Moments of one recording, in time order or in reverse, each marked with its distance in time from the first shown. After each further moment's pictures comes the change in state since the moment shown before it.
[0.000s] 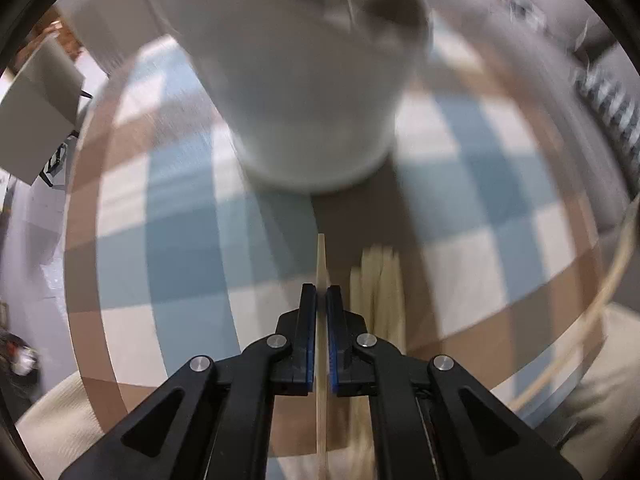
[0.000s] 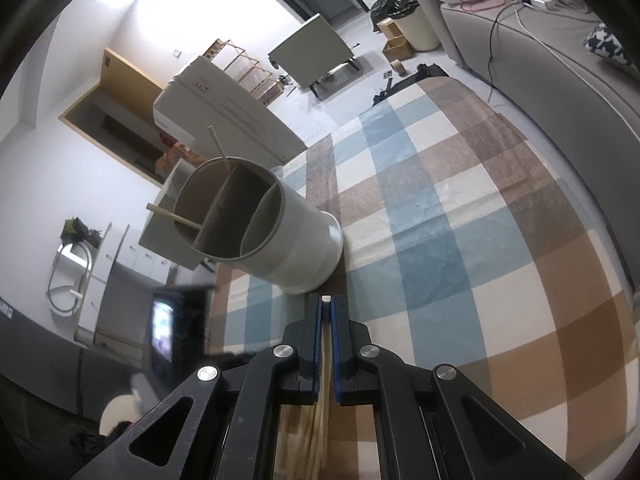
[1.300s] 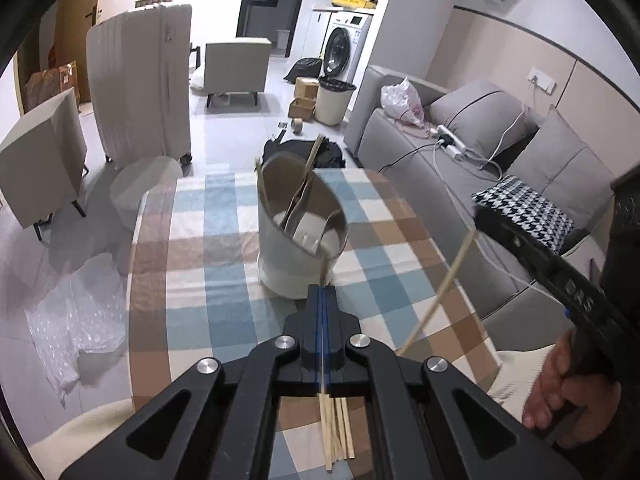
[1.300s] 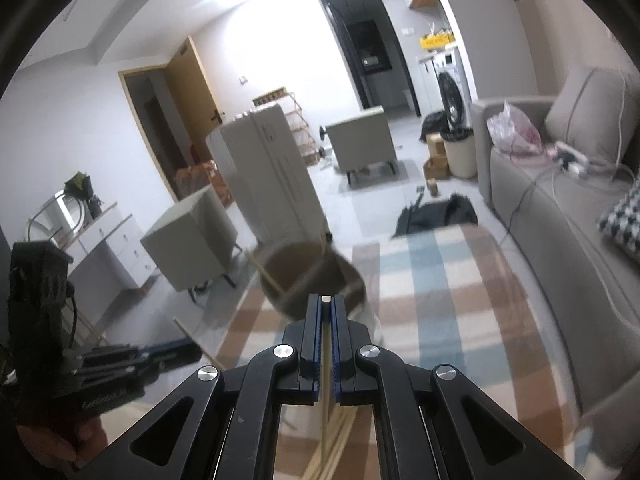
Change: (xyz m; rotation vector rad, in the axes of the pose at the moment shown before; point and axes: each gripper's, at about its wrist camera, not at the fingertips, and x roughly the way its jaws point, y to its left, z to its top) left arm -0.174 0.047 -0.030 0.015 -0.412 -0.212; right arm -0.059 0.119 0.005 -0.367 -0.324 -0.080
